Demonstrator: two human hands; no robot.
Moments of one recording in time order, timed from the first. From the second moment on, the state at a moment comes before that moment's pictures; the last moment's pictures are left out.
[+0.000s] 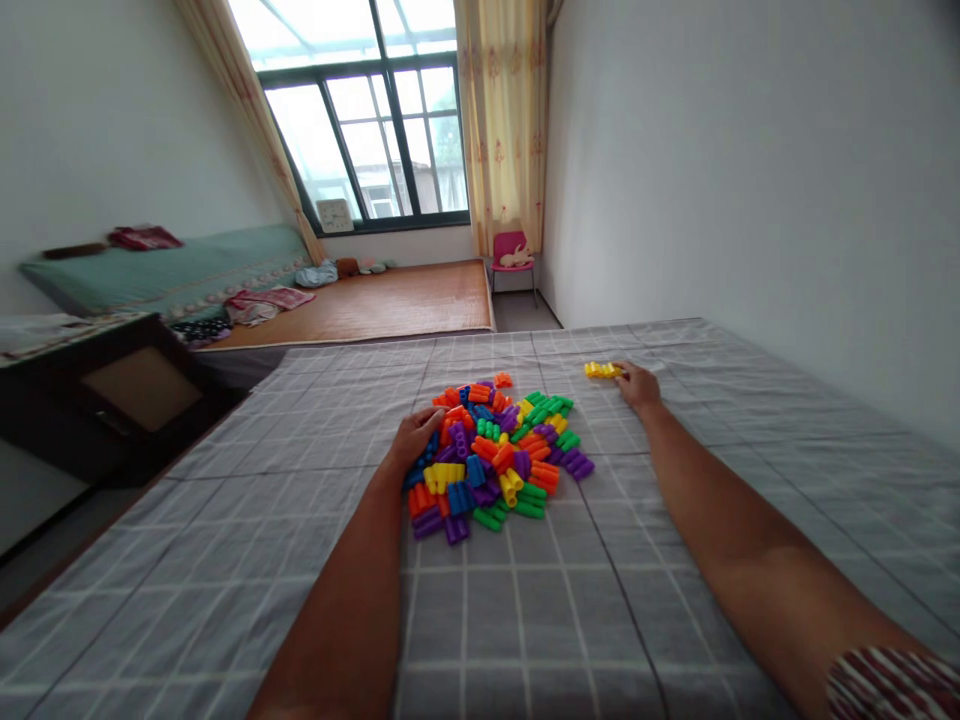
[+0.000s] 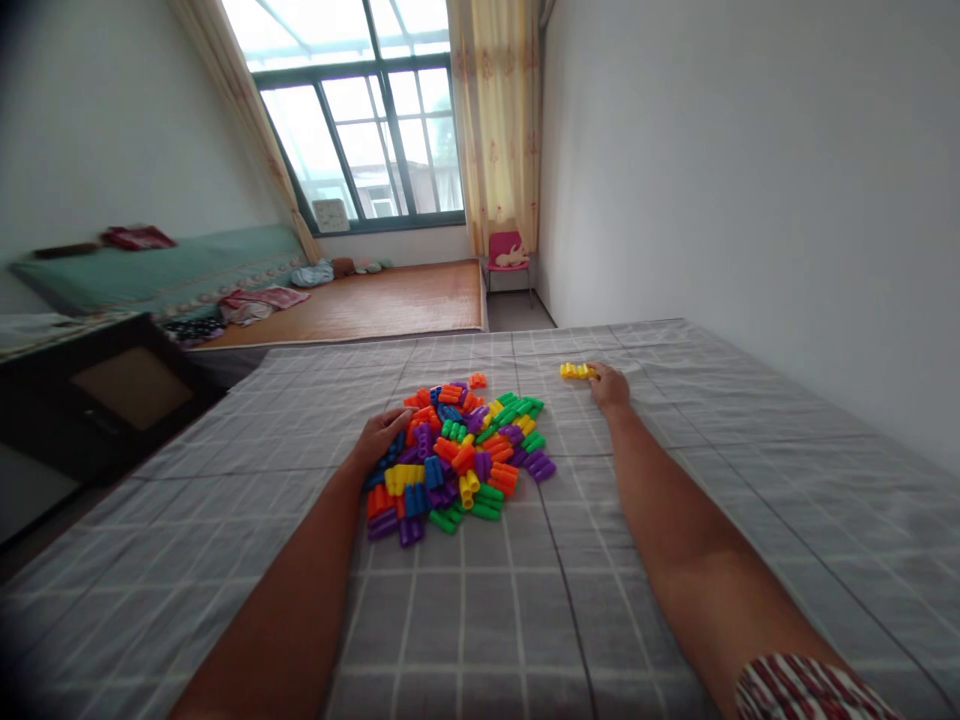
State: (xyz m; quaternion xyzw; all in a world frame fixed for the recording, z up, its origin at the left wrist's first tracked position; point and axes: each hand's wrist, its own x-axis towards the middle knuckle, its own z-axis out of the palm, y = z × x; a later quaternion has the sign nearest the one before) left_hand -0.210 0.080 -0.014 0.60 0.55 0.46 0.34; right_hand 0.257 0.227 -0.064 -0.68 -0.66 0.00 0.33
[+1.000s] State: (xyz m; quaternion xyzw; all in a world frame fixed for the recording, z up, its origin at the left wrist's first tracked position) left_hand -0.240 0.089 -0.021 0.32 0.47 0.70 0.44; right_hand 0.170 0.193 -0.030 -0.43 -0.81 0.31 0.26
